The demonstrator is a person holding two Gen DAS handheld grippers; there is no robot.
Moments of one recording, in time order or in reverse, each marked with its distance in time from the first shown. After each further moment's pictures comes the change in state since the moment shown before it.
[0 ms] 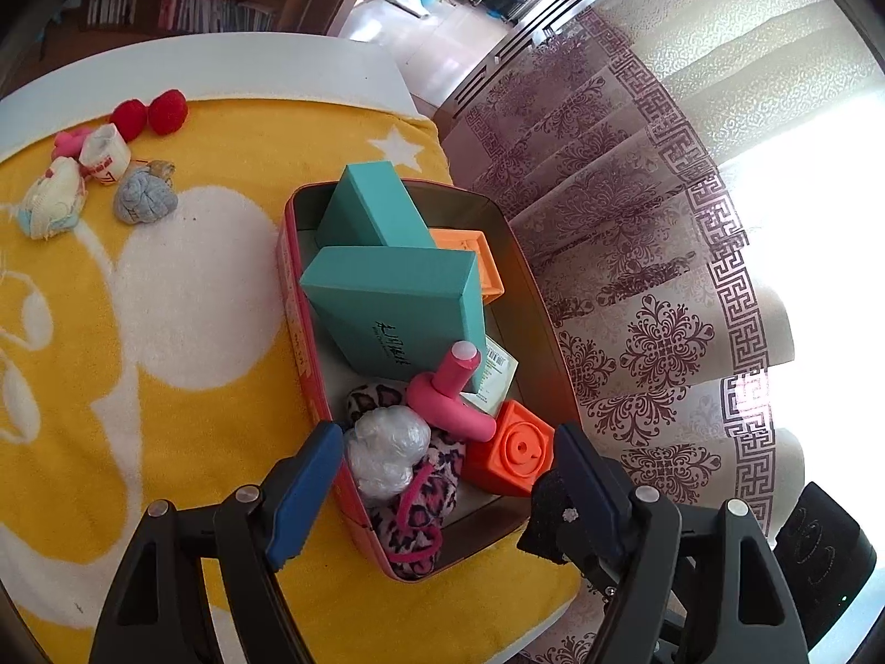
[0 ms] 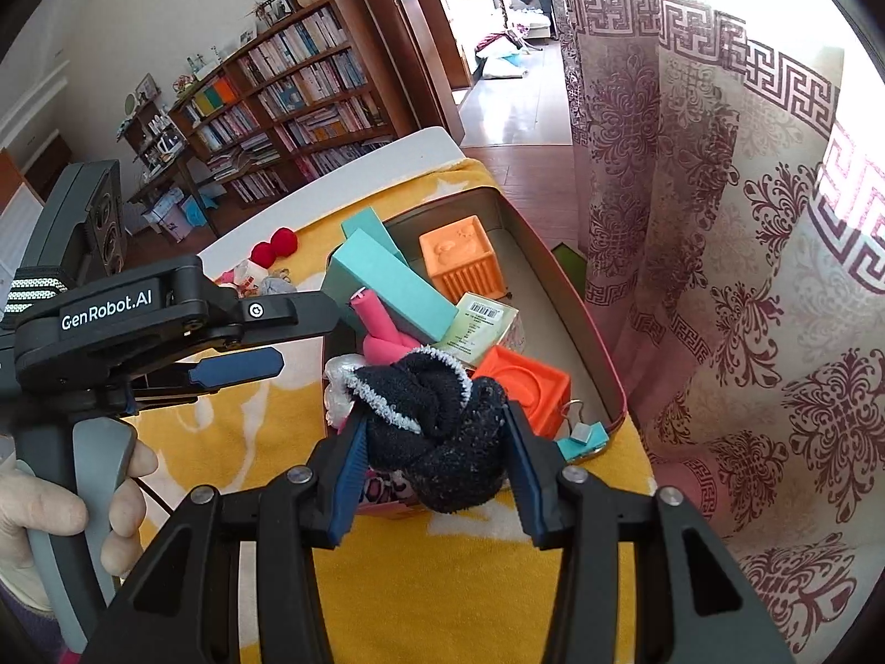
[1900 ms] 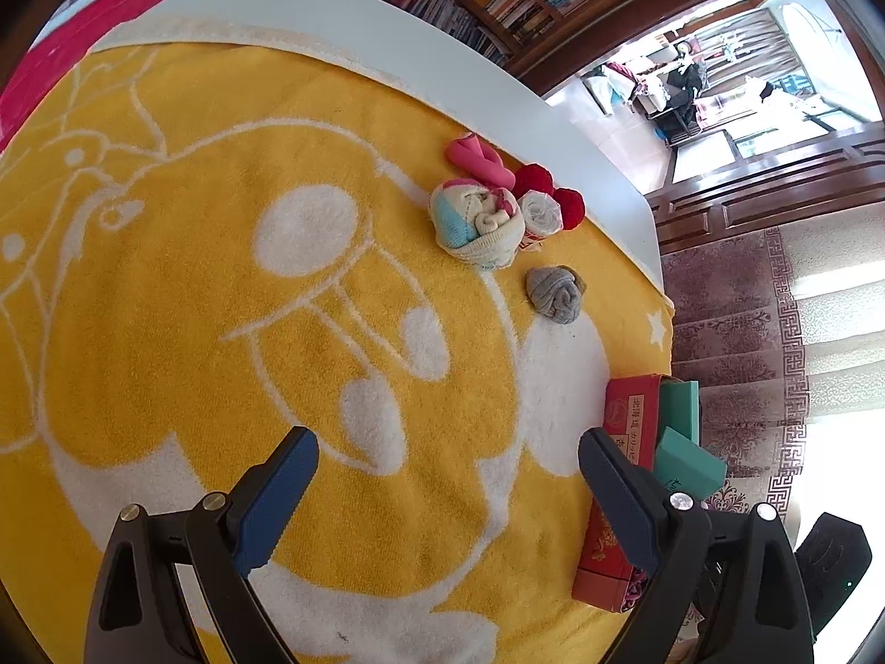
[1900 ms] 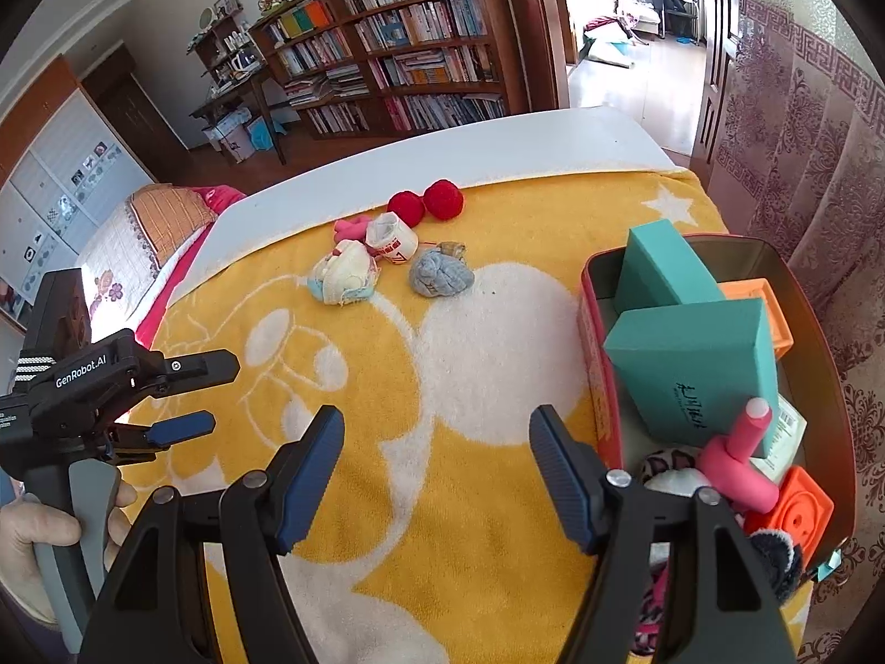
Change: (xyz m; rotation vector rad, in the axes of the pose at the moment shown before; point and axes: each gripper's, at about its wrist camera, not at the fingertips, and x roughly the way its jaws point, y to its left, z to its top) left arm -0.107 0.249 -0.003 -0.465 -0.161 0.114; right arm 0.105 0.166 0.034 -0.208 0.119 0.098
